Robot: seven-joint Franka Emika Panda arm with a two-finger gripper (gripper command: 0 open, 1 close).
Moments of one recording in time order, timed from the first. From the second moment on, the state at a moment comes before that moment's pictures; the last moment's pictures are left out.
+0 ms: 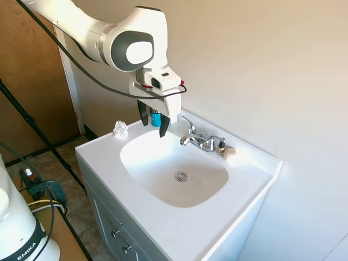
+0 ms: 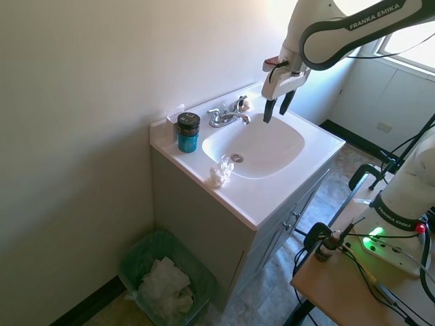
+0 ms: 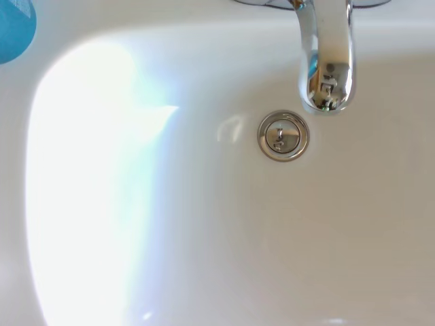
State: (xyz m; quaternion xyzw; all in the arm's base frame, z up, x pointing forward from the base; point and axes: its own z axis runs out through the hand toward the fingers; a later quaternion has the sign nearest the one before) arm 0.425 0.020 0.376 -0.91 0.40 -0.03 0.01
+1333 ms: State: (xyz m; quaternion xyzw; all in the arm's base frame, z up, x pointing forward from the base) arm 0.456 0.241 0.264 -0.95 0.31 0.02 -0.03
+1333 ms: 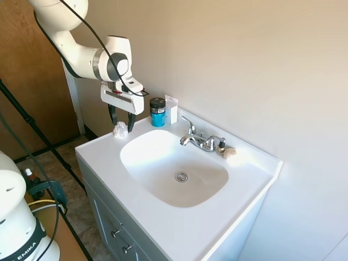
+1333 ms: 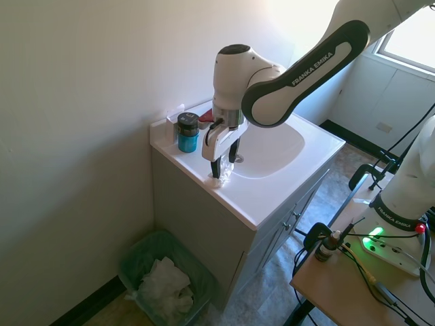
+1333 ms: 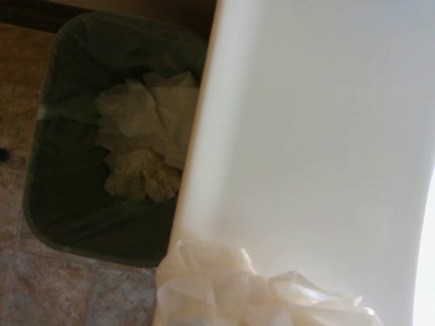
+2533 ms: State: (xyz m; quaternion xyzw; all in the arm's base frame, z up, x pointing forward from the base) arm 0.466 0.241 0.262 -0.95 0.32 0.01 -0.02
